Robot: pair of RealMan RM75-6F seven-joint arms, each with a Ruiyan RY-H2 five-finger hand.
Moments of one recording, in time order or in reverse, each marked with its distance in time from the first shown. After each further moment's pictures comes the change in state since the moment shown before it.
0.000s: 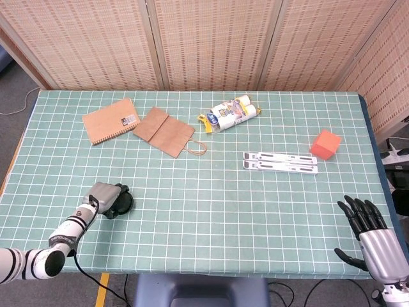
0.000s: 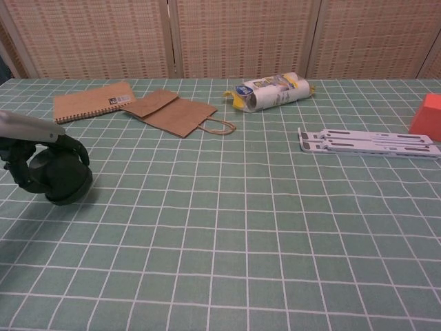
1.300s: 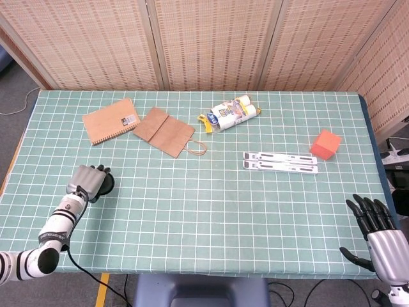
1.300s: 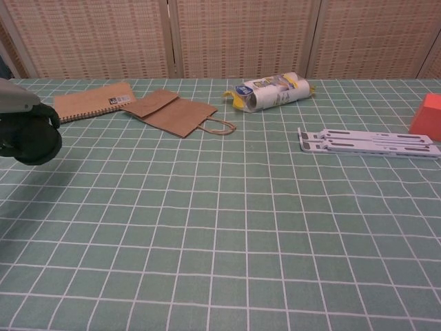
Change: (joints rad) left arm 0.101 0.003 -0.106 0.029 -0.091 0.197 0.452; right arm -0.020 0.012 0.012 -0.002 0.003 0.035 0.009
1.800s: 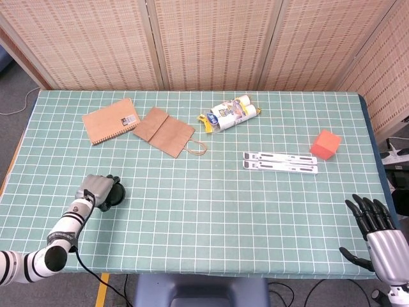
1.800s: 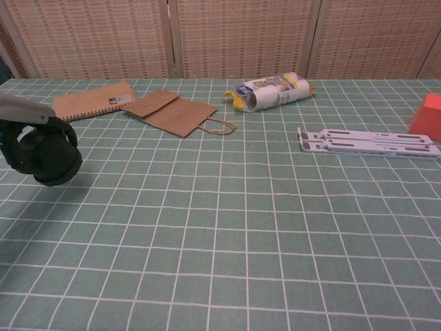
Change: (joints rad) left arm -0.017 0.029 -0.076 -0.064 -0.114 -0.159 -0.151; right arm 0.000 -0.001 0.001 0.000 0.001 -0.007 -0.006
